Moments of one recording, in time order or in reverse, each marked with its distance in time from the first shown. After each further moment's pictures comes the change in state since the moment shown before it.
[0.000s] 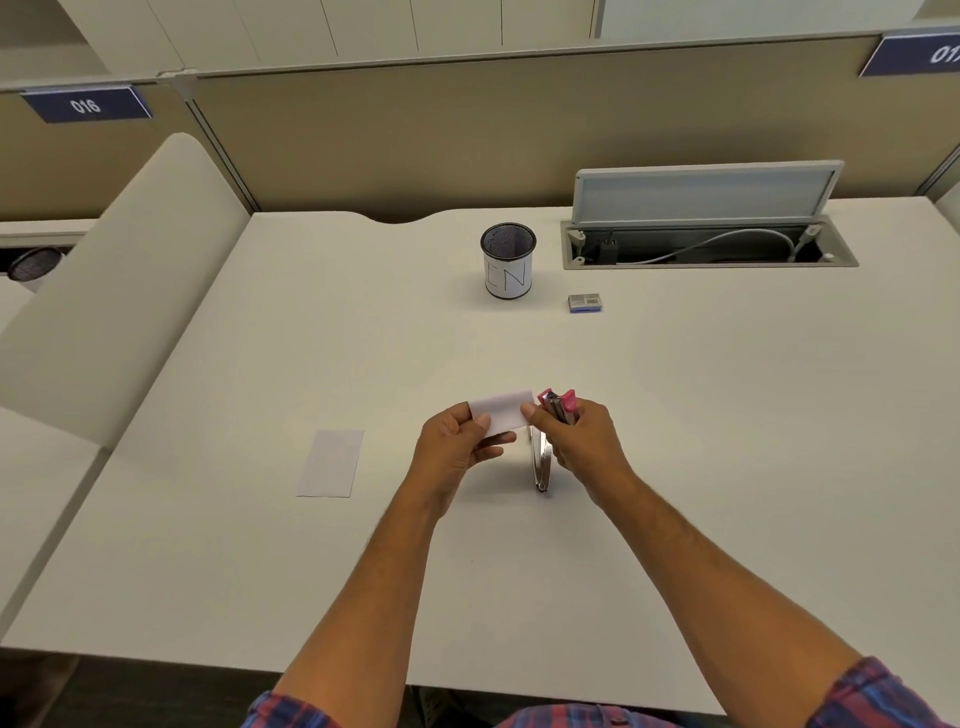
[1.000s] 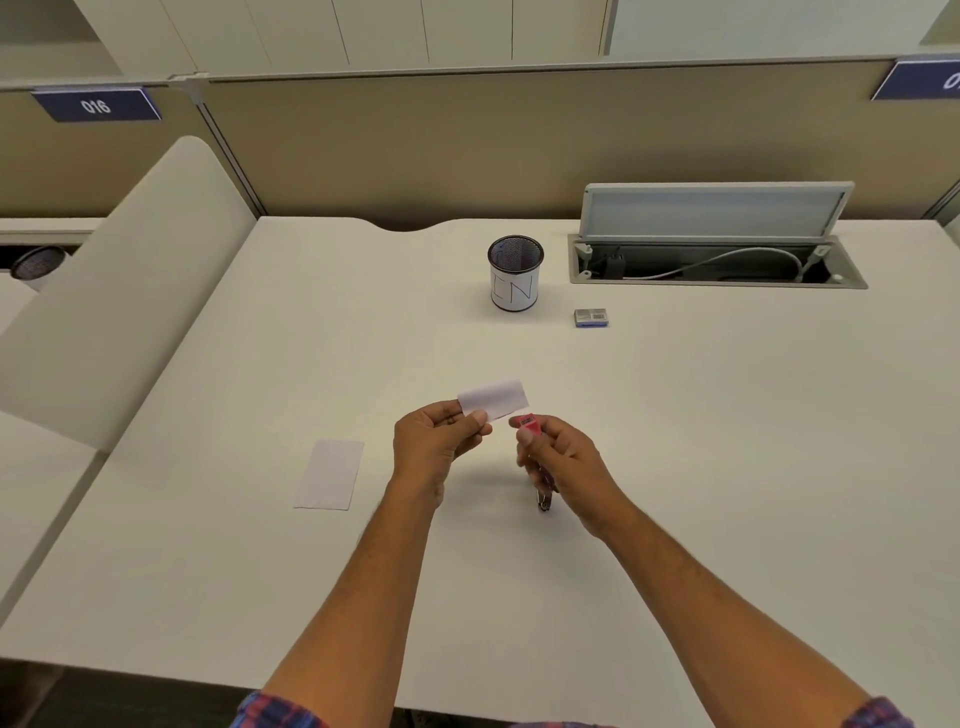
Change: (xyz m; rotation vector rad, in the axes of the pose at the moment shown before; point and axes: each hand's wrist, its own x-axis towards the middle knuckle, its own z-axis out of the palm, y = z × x) left_hand 0.016 0.017 -0.009 -0.081 0.254 0.041; right_hand -0.012 -0.001 0.009 0.129 -0.257 -0.043
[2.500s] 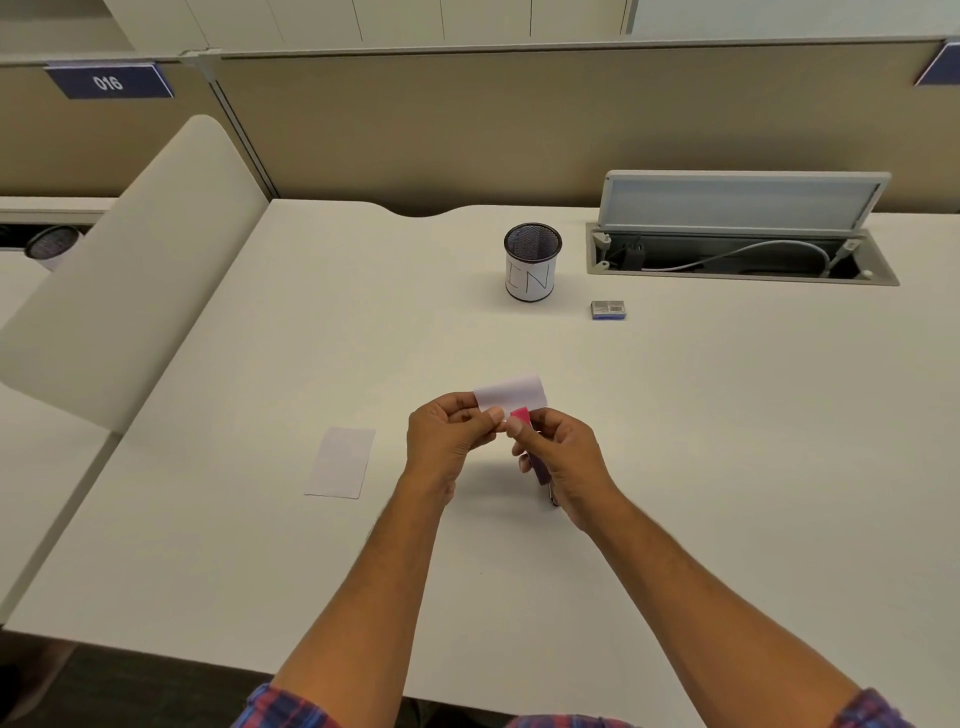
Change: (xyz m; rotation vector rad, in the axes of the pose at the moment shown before) left_hand -0.004 -0.001 -0.002 0.065 0.004 0.026; right_hand 0.007 -0.006 0.026 0.069 0.098 0.058
